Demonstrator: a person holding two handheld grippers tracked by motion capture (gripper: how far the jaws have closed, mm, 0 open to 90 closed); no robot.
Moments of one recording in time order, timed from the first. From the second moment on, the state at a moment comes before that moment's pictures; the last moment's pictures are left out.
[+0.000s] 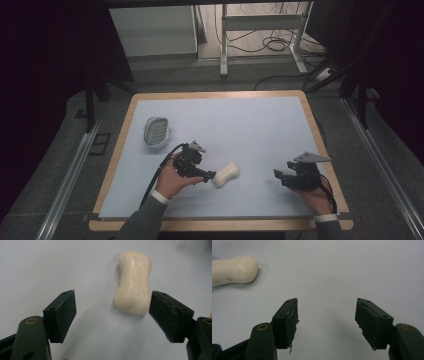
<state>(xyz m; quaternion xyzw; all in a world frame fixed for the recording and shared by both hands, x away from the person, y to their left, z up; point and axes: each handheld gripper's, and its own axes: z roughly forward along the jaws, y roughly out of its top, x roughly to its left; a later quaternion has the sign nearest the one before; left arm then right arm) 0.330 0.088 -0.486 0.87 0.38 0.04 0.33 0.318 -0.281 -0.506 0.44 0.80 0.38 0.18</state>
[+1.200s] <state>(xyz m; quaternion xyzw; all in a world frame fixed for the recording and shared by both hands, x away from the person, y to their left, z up) 0.350 0.025 -0.499 0.90 0.35 0.03 0.26 0.320 -0.282 -0.512 0.45 0.80 0.36 0.18</state>
